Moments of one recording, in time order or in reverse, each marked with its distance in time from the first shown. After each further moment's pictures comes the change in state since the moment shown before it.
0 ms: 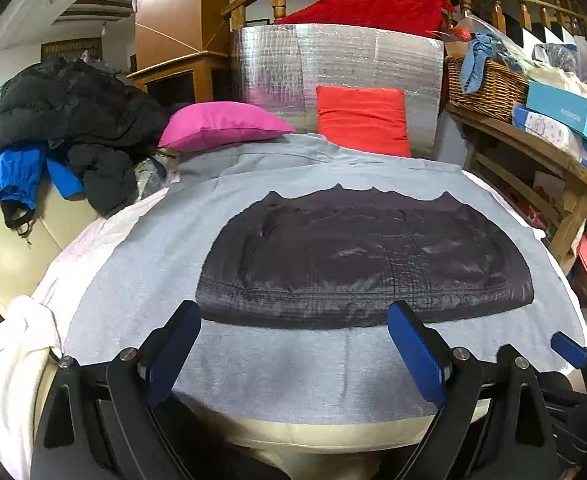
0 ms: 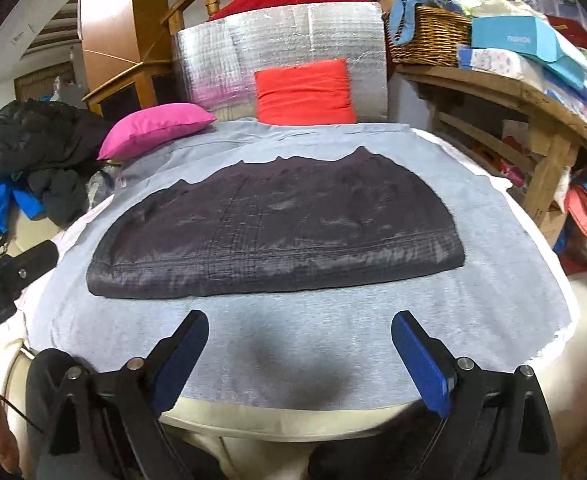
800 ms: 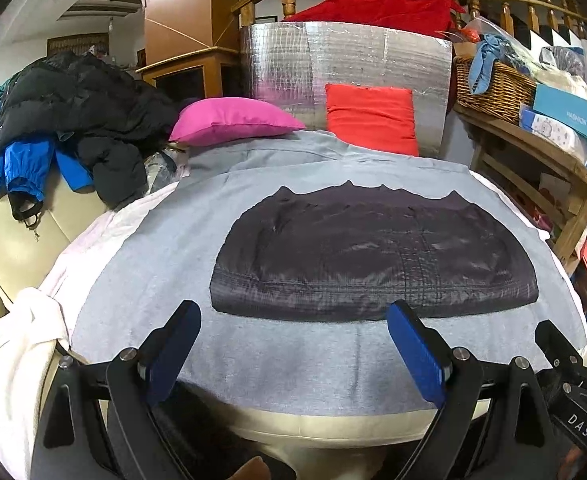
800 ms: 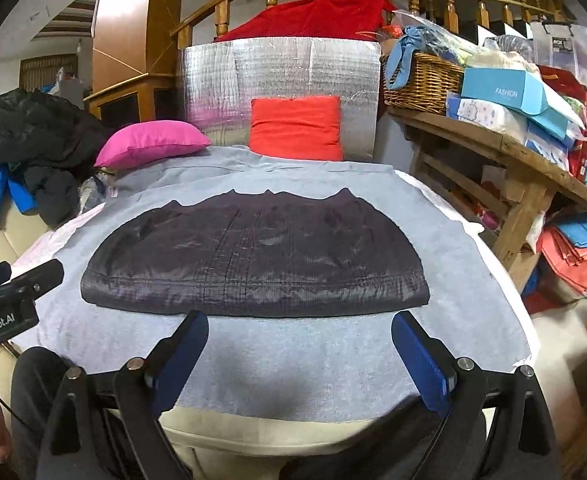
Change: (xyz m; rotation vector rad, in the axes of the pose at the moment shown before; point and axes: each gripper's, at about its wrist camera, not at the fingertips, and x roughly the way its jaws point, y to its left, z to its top) left arm -0.003 0.010 -0.004 -0.014 0.016 0.009; right arm -0.041 0.013 0.011 -0.088 -0.108 -0.088
